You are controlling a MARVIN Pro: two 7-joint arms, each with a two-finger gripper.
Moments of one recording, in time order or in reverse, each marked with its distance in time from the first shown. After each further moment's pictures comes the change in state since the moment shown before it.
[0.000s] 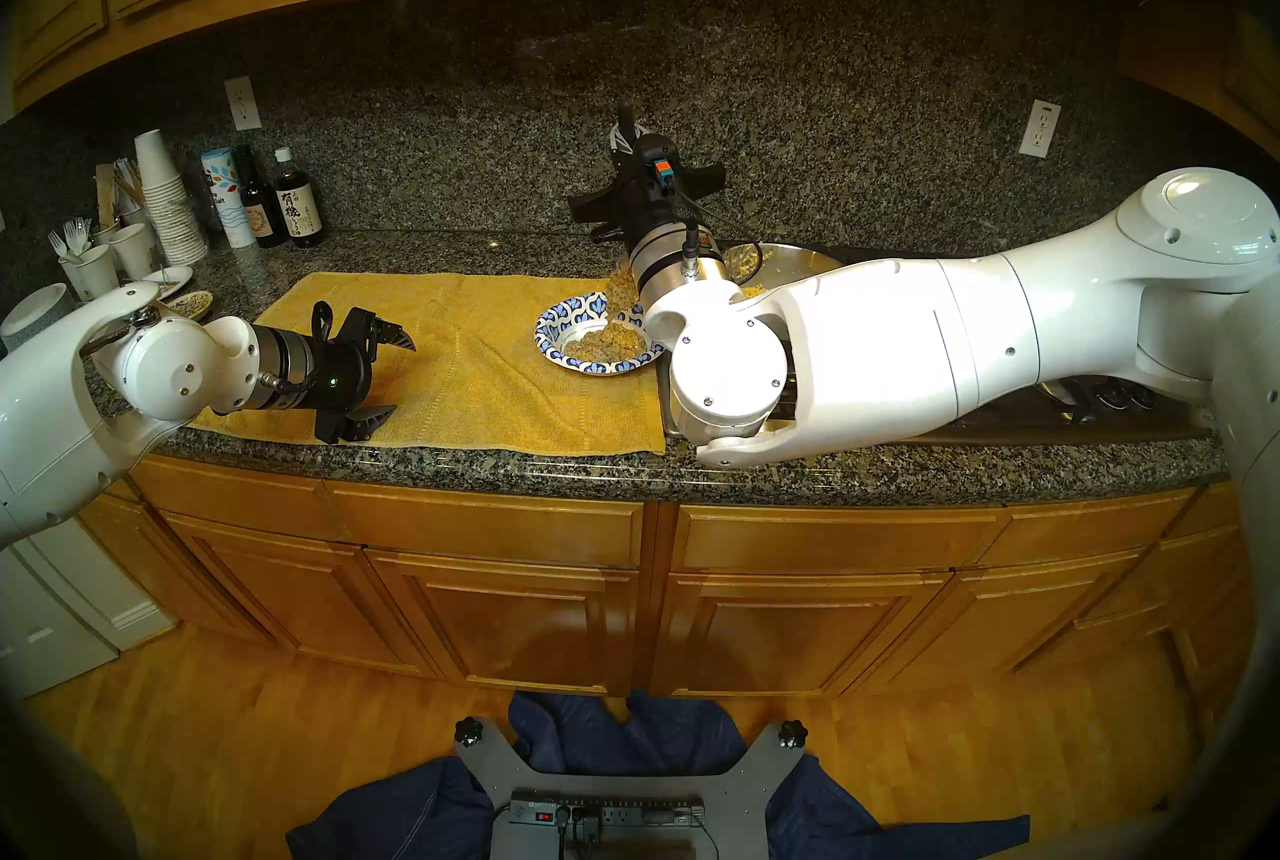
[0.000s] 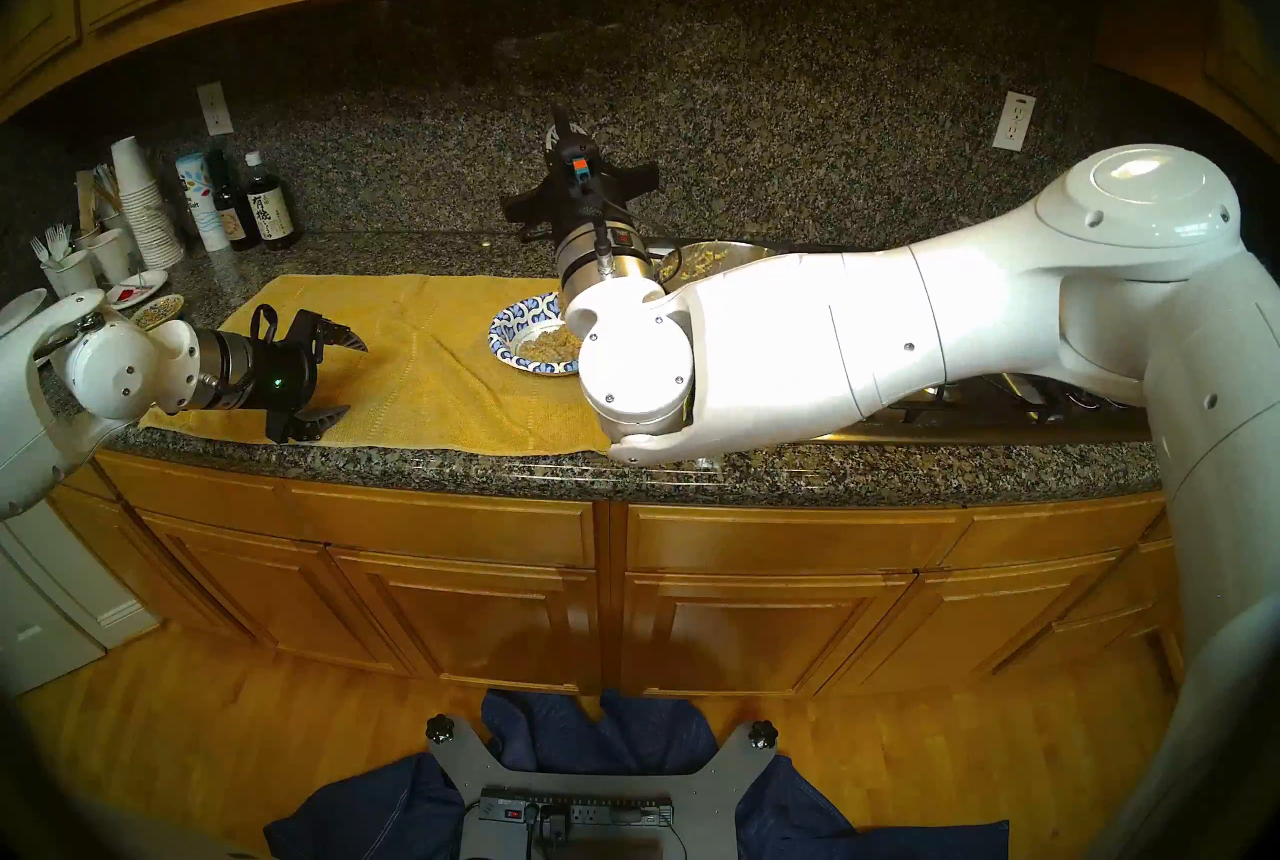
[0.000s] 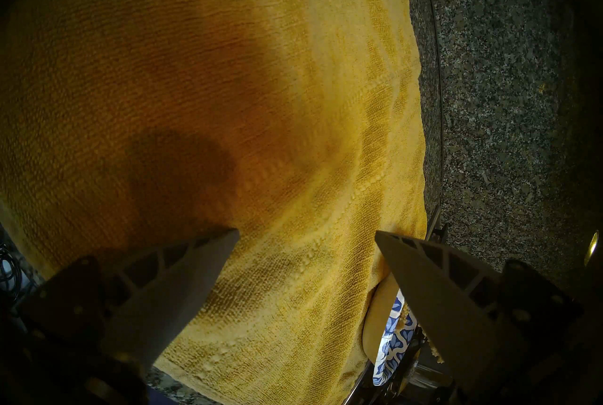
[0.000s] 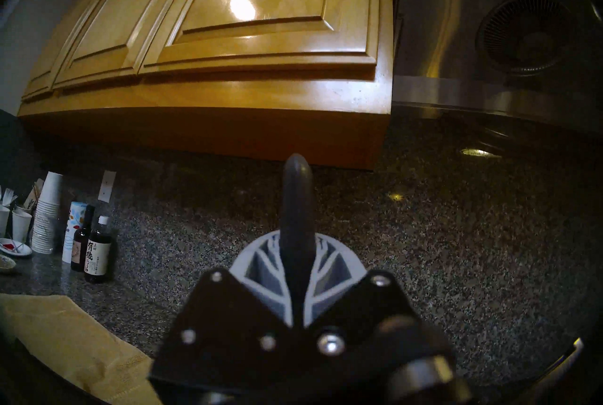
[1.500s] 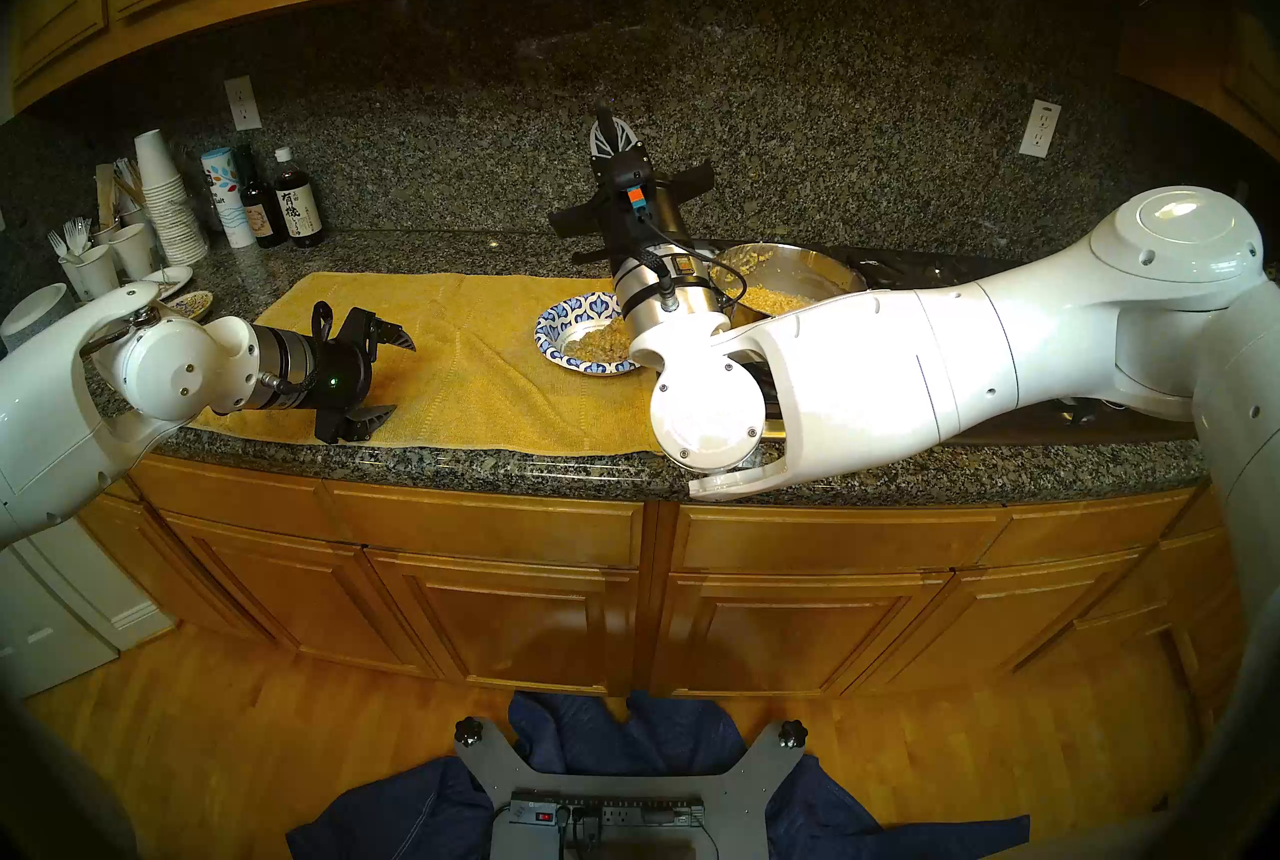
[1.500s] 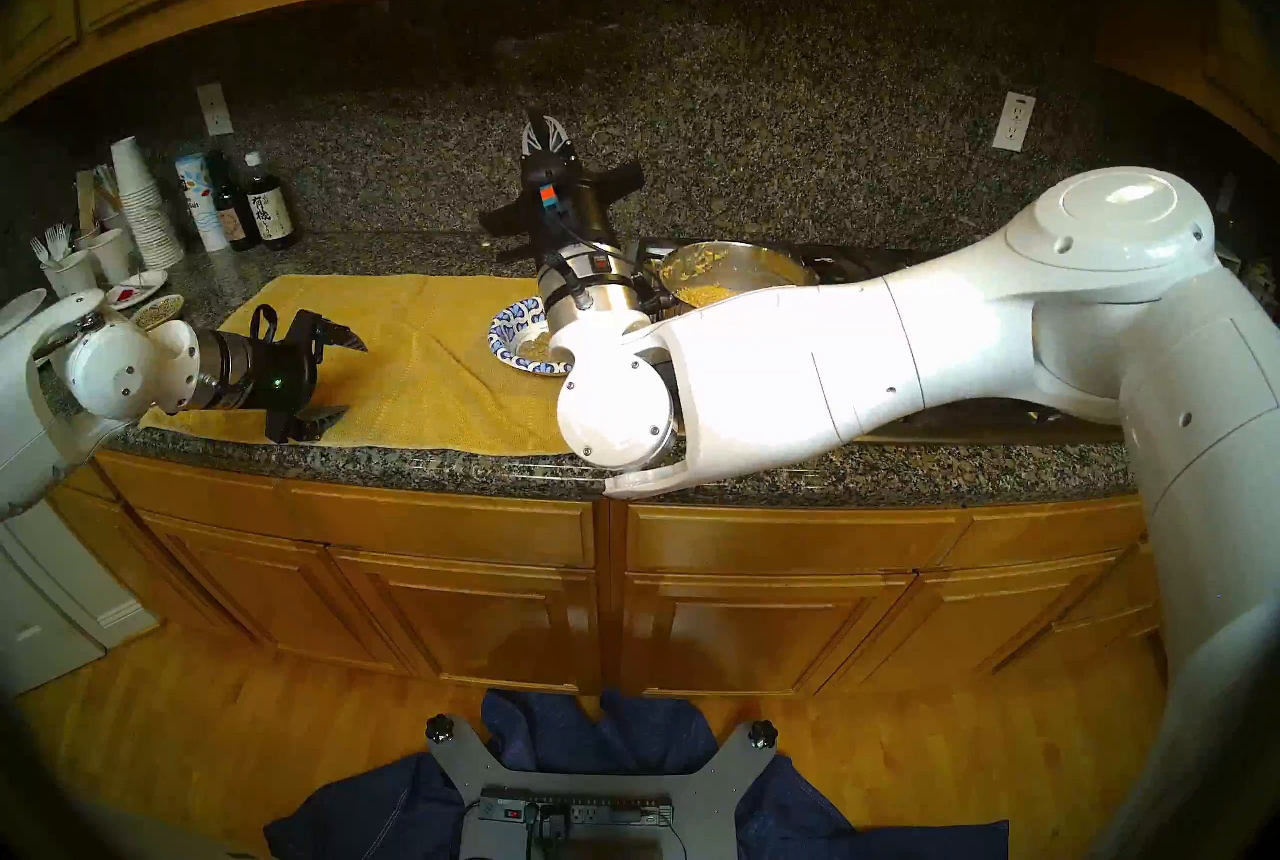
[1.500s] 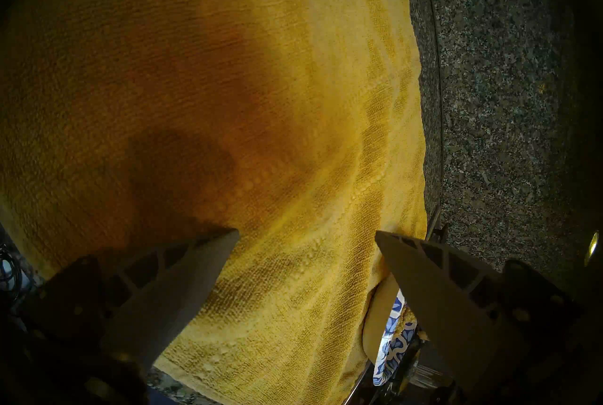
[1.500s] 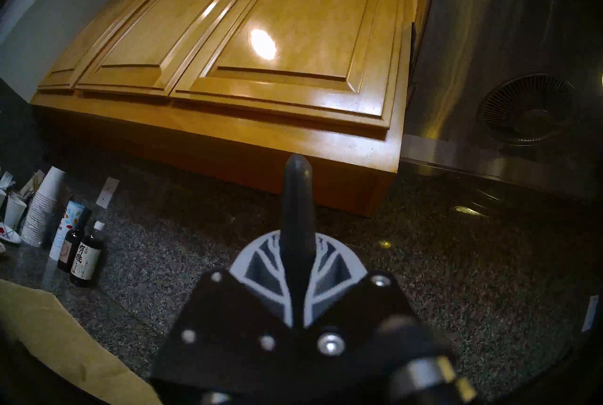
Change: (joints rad) left arm 0.000 0.000 0.000 0.000 0.000 0.000 0.000; right arm -0.055 -0.037 -0.005 0.000 -0.183 0.099 -0.093
